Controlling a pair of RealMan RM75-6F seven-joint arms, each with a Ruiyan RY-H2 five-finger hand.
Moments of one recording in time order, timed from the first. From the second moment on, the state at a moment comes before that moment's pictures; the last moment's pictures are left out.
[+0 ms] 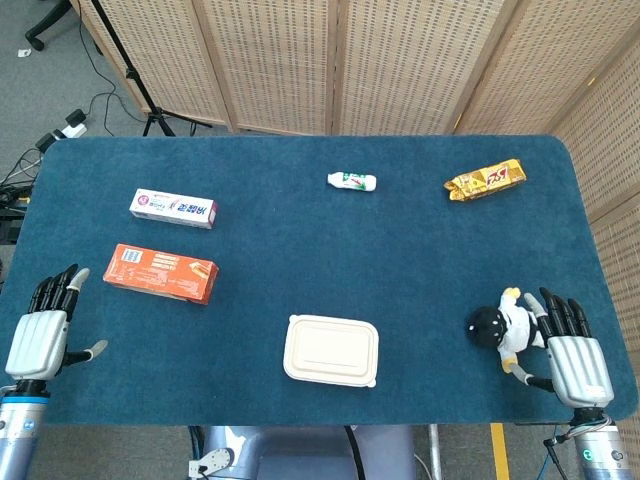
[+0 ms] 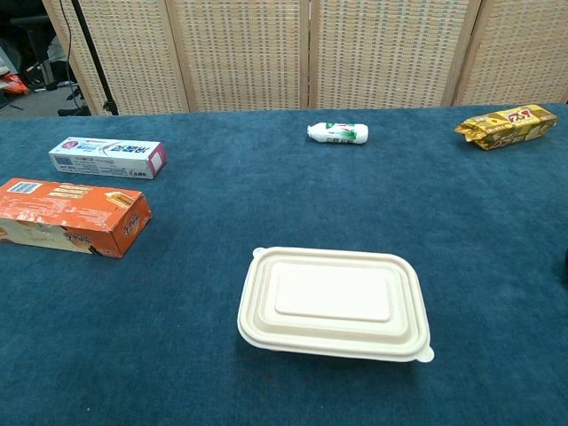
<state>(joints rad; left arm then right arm) -0.14 -1.21 -0.07 -1.71 1.38 1.41 0.10 0.08 -1.18 0.04 -1.64 -1.50 1.46 -0.15</state>
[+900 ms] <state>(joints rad) -0.34 -0.91 -0.15 -1.65 1.38 0.67 -1.27 0.08 -1.19 0.05 -1.63 -1.50 1.47 -0.17</state>
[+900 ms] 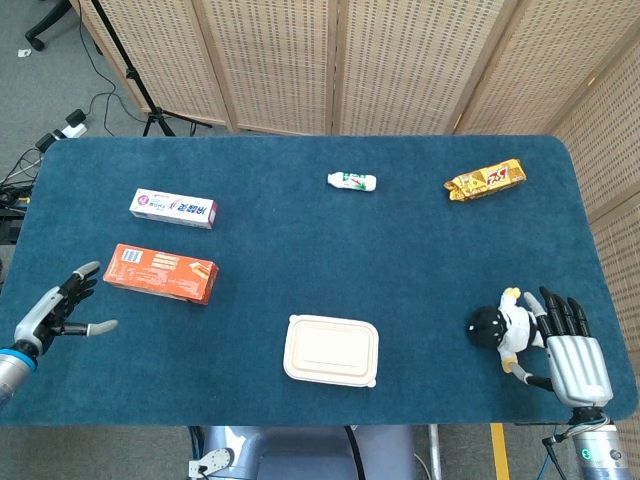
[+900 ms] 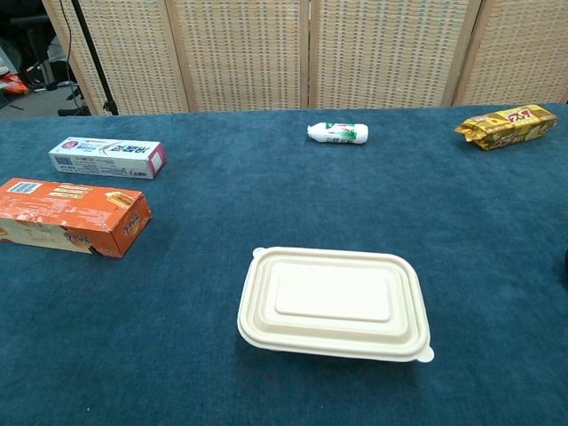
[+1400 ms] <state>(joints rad) -0.52 -0.92 -0.02 -1.29 1.64 0.53 -1.87 0.08 -1.20 0.05 -1.63 -1.50 1.46 -0.18</state>
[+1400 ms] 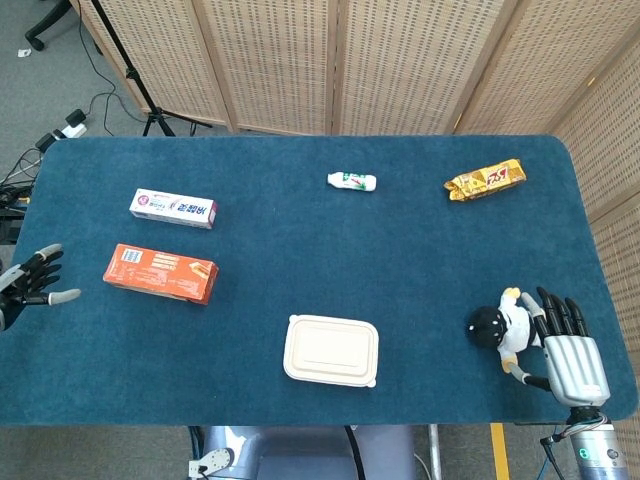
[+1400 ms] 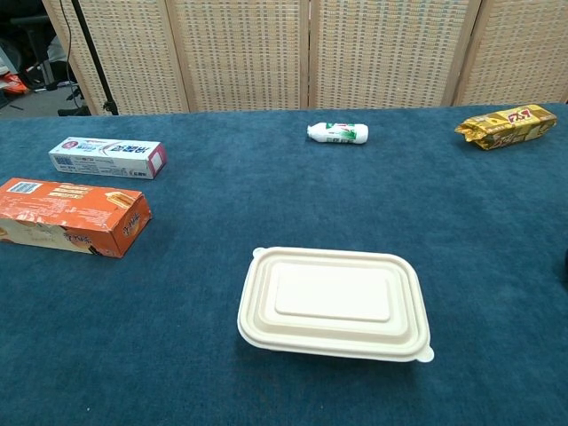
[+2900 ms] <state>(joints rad) -0.77 -1.17 0.29 -1.06 1.69 0.58 -2.11 0.08 -1.21 0.05 -1.61 -1.50 1.46 -0.17</state>
